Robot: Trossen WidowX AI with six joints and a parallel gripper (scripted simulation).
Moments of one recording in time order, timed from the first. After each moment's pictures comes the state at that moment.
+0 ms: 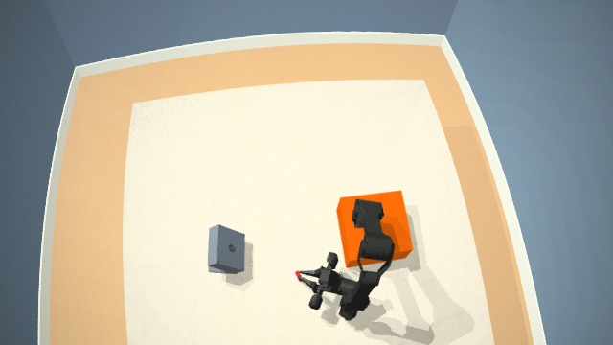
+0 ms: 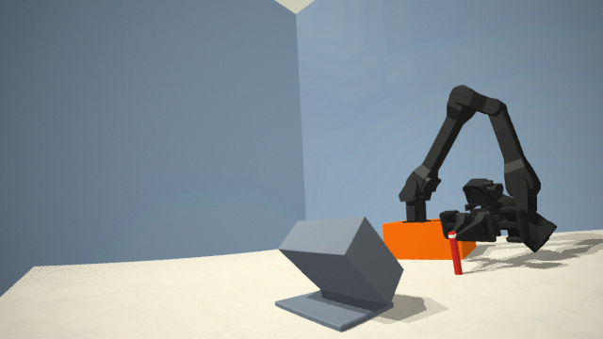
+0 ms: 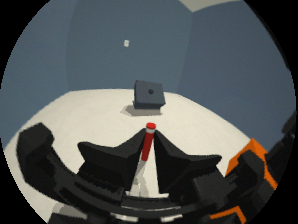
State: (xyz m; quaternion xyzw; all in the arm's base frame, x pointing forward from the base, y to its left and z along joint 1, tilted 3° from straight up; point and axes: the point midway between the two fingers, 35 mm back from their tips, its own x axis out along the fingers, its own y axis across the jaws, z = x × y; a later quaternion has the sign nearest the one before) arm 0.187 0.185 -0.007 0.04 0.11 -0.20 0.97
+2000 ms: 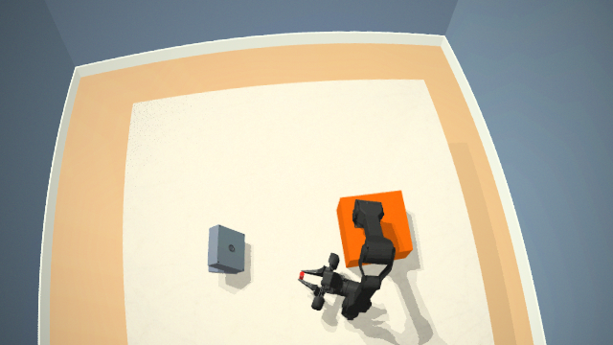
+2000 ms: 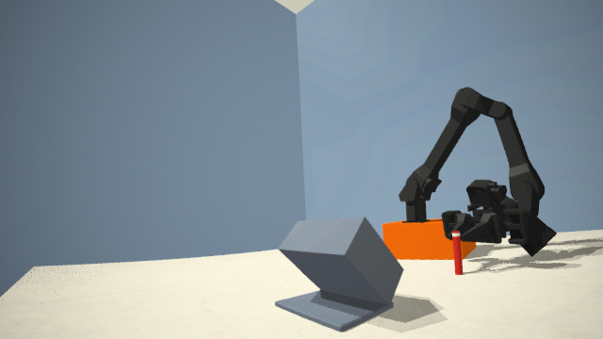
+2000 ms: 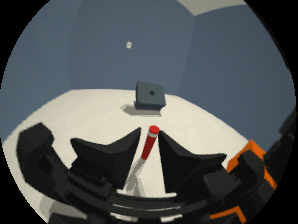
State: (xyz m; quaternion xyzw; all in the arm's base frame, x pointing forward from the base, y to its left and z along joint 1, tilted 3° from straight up) arm 0.182 0.189 -0.008 0.02 0.10 -0.20 0.98
